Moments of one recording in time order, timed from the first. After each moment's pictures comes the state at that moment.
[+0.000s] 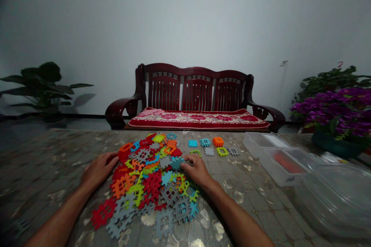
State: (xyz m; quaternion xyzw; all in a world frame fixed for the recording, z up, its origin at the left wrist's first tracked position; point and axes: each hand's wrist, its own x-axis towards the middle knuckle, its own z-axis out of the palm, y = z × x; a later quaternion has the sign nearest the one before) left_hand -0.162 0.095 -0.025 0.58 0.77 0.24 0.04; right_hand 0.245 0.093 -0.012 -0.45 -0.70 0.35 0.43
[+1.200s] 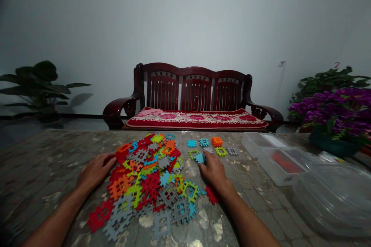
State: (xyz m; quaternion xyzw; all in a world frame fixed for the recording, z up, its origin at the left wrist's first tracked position) left_hand -0.160 0.093 -0.021 0.58 0.78 0.24 0.05; right_hand 0.305 0.089 -0.013 -0.67 -0.71 0.04 0.22
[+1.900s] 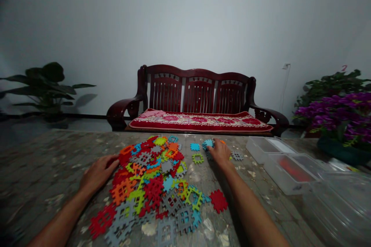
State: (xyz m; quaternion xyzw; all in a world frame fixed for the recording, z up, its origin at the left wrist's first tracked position) left_hand -0.165 0.095 -0.029 0.58 0.77 0.25 0.04; right_hand 0.316 0.162 0.025 -0.77 -0.61 0.00 0.18
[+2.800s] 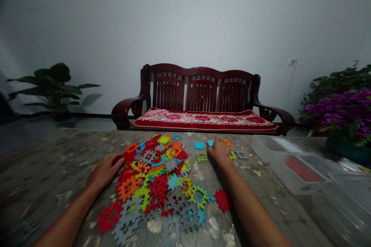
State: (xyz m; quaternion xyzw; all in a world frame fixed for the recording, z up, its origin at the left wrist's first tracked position) left_hand -0.162 0.093 -0.029 0.58 0.78 0.24 0.03; right_hand 0.290 0.163 0.033 -0.77 -0.63 -0.04 0.08
